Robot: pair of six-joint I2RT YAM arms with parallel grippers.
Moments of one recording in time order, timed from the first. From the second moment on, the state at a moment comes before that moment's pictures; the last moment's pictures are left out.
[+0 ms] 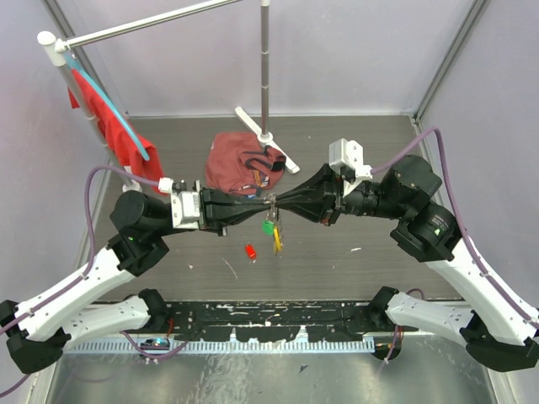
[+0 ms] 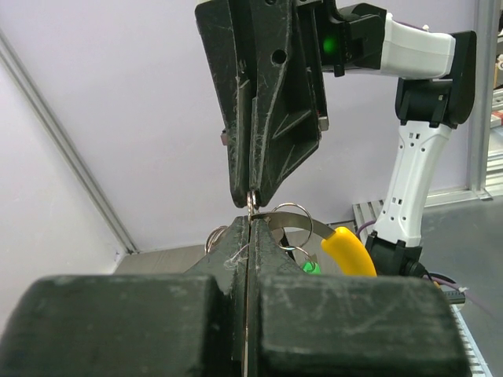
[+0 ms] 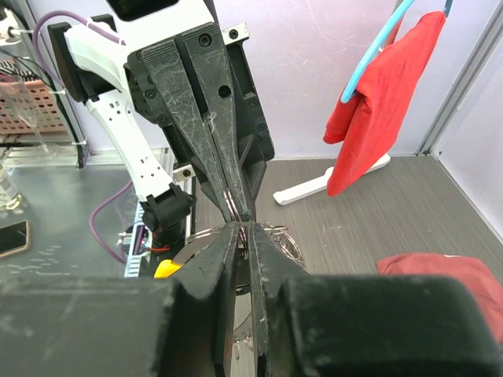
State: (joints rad) left arm -0.93 0.88 0.94 0.38 0.59 0.07; right arm 0.81 0.93 1.35 -0.29 -0.65 0.00
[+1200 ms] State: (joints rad) left arm -0.92 0.87 0.93 0.37 0.59 0.08; right arm 0.81 0.97 1.39 -0.40 -0.63 -0.08
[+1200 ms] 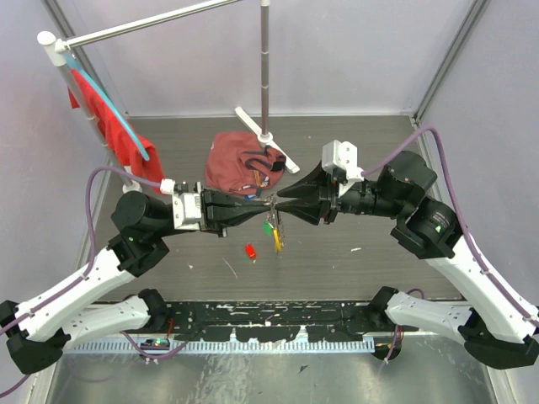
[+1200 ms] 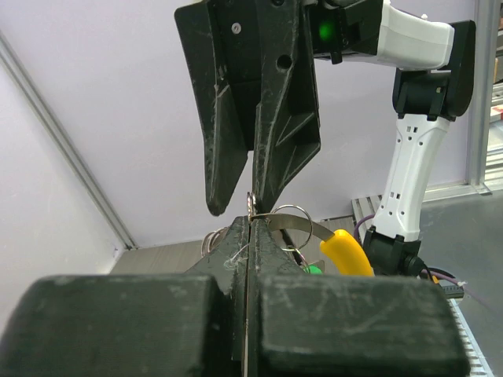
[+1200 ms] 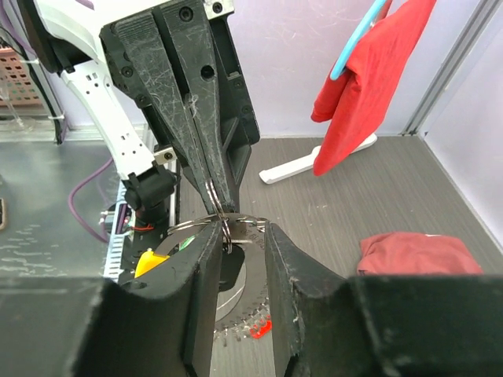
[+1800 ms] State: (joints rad) left arm -0.92 0.90 0.93 0.37 0.63 0.07; right arm 0.81 0.99 1.39 -0.36 -0.73 -0.16
